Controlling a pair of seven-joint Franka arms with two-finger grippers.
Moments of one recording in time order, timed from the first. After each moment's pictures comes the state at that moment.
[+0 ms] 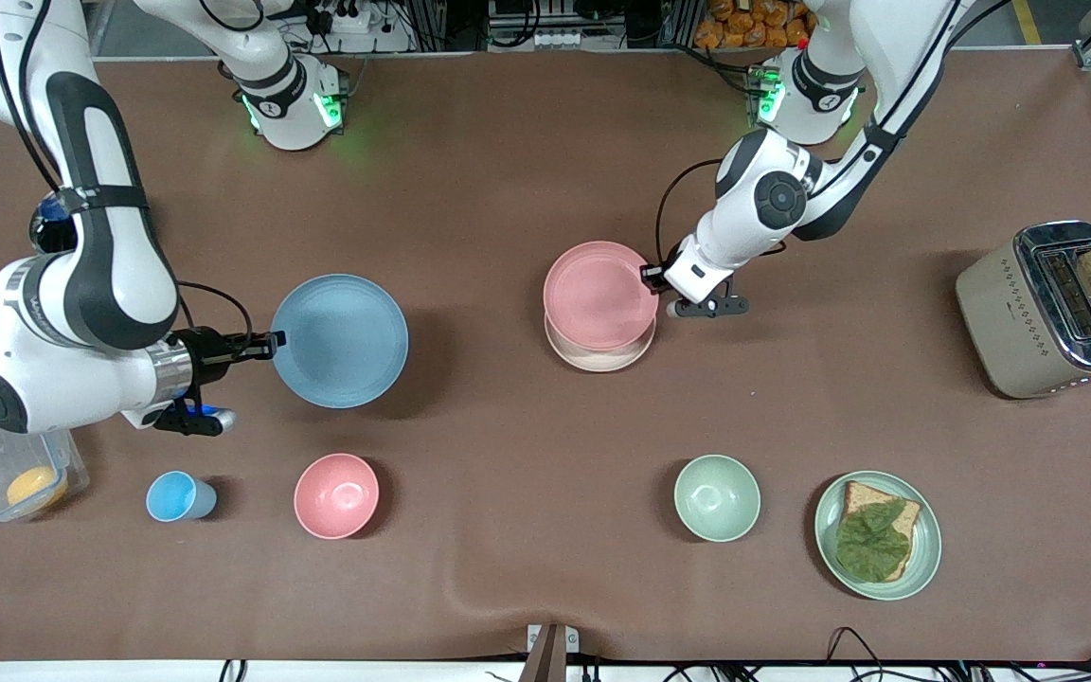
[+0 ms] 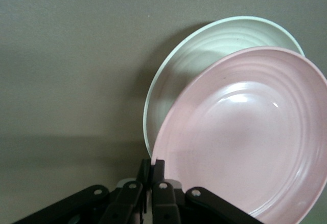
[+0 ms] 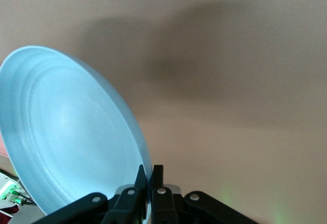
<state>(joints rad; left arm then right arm) 0.13 0.35 -0.73 -2.33 -0.15 2.66 -0.55 0.04 0.52 0.00 -1.50 0.36 1.52 0.05</state>
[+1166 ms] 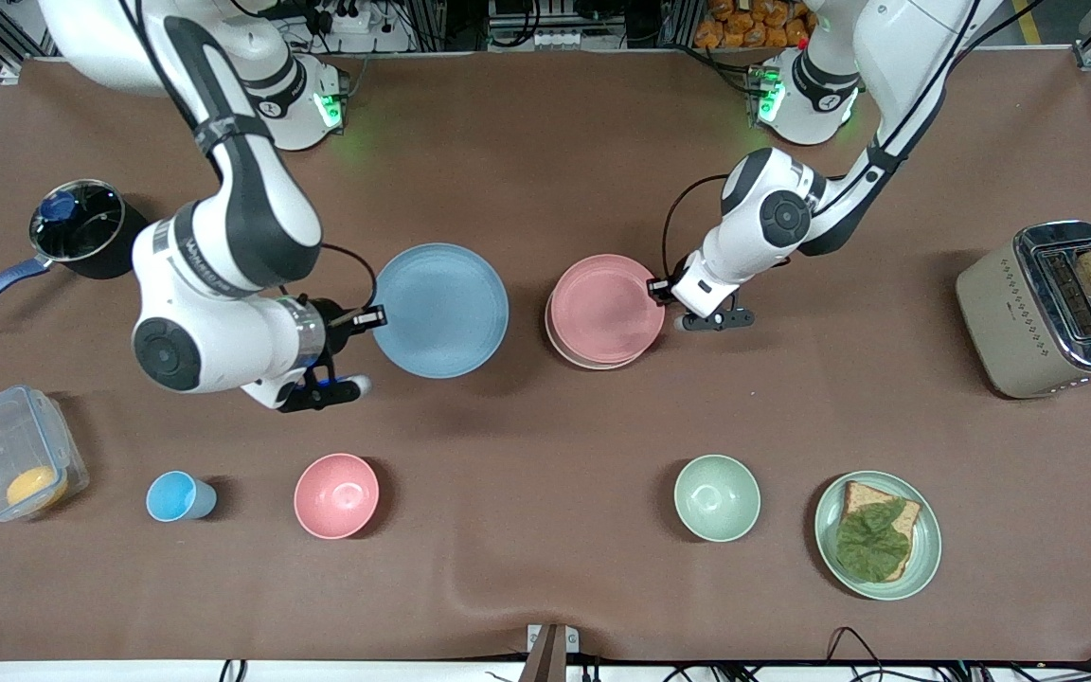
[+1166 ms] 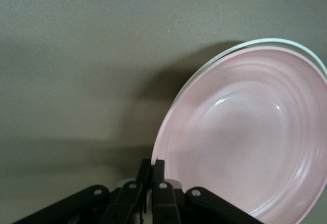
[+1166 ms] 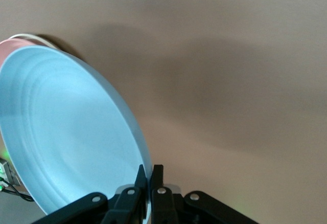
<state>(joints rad) 0.13 0.41 -0.69 -2.31 -0.10 2.68 -0.57 0.33 0.48 0.01 -1.45 0.37 1.58 0.09</state>
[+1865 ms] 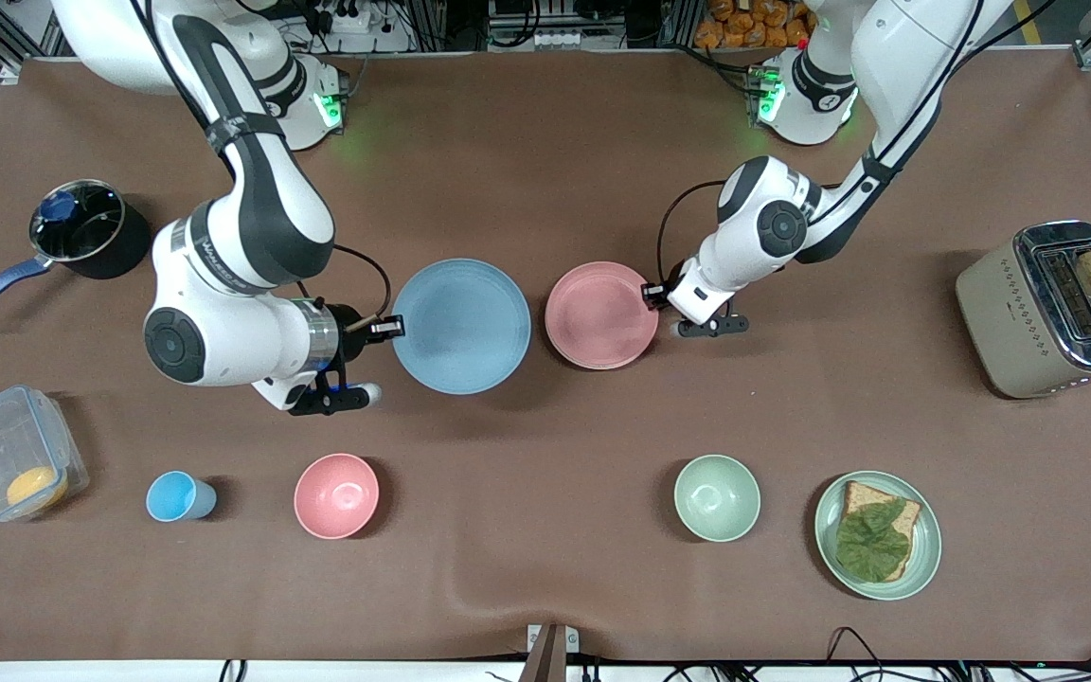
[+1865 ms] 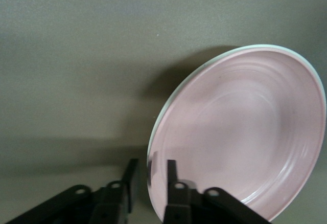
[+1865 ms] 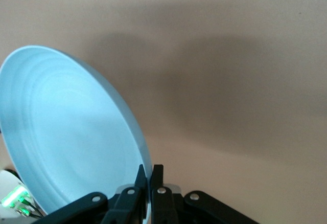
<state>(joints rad) 0.12 0.45 -0.69 -2.27 -0.10 2.69 -0.57 0.33 0.50 -0.01 -1.50 0.45 1.72 0.14</state>
